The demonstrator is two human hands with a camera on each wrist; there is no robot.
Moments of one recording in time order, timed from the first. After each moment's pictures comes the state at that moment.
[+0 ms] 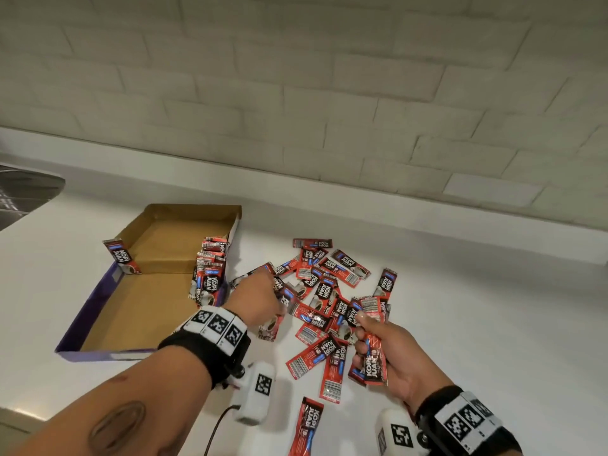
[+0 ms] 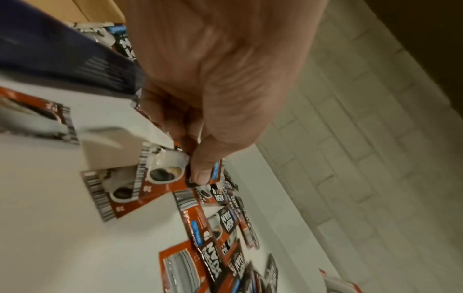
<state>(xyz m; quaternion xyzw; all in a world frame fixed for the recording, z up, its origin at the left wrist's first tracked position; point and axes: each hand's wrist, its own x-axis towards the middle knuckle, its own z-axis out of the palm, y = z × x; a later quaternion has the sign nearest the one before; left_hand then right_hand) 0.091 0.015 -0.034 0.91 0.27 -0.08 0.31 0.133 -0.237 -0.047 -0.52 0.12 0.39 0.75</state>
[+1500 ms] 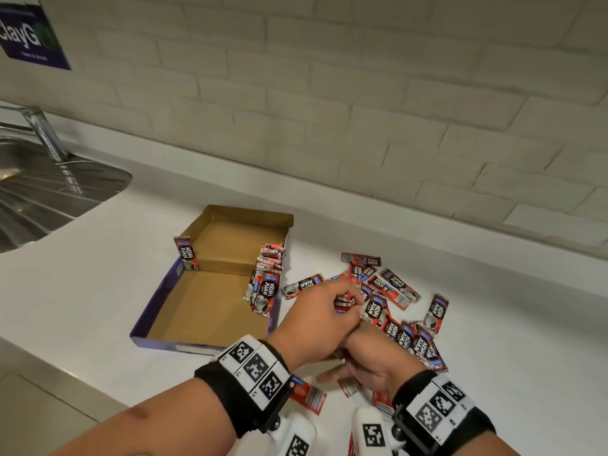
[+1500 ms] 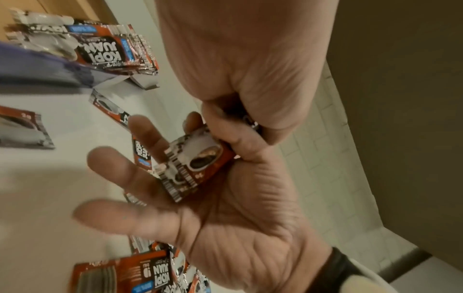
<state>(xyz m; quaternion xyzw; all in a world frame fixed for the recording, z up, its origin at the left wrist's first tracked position) 0.036 -0.003 0.014 0.86 0.09 0.15 0.49 0.087 -0.114 -0.004 -0.65 -0.10 0.49 0.57</state>
